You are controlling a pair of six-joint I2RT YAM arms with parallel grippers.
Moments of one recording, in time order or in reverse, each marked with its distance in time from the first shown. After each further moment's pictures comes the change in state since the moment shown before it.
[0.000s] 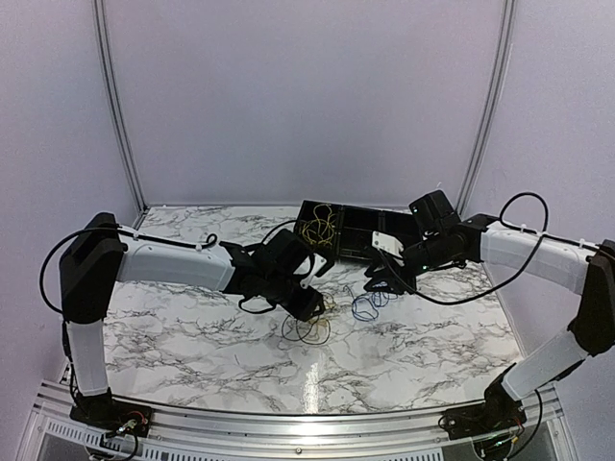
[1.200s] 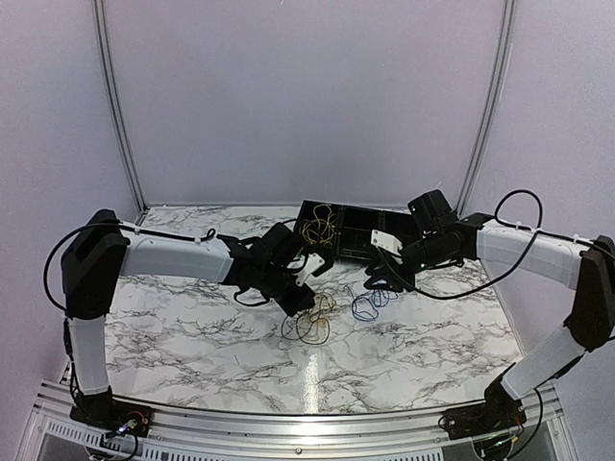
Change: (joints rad) left arm 0.053 0.026 0.029 -0.059 0.093 0.176; right arm -0.019 0.035 0.011 0.013 0.018 0.008
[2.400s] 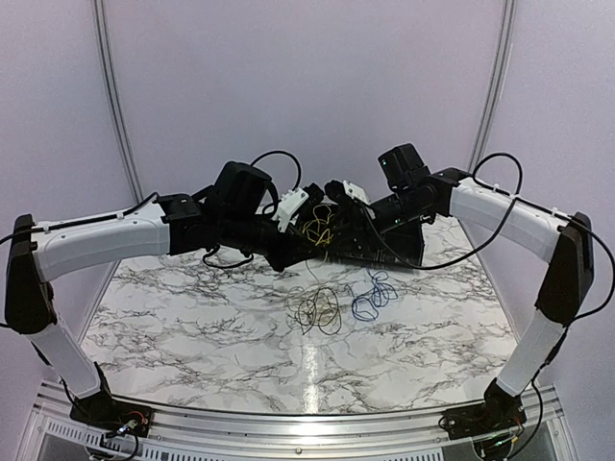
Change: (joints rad) left arm 0.001 -0.340 0.038 -0.023 0.095 -0.054; right arm 0.085 0.229 0.473 -0.124 -0.304 -0.045
